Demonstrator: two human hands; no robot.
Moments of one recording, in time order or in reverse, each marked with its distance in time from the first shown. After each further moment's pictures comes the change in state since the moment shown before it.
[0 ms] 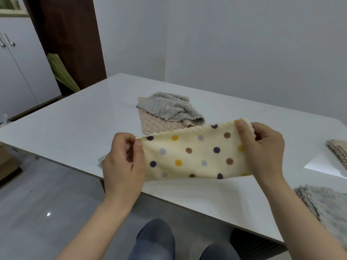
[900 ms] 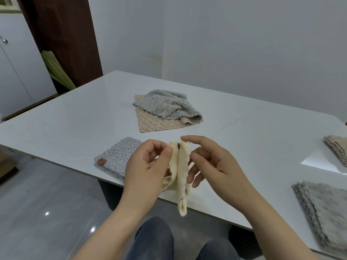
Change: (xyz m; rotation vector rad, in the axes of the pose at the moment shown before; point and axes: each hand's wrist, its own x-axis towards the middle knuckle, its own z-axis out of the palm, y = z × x) left_hand -0.016 0.040 0.011 -0.436 -0.375 -0.394; right_hand -0.057 -0.042 0.014 0.362 -0.740 0.106
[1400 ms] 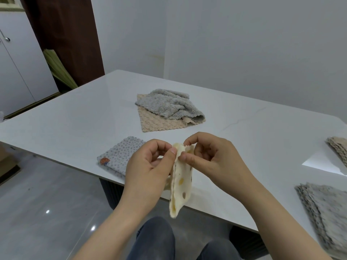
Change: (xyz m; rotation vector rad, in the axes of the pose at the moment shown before) left_hand 0.000 0.003 -0.006 0.013 -0.024 0.031; right_hand 0.020 -0.005 -0.001 -0.294 0.038 -0.072
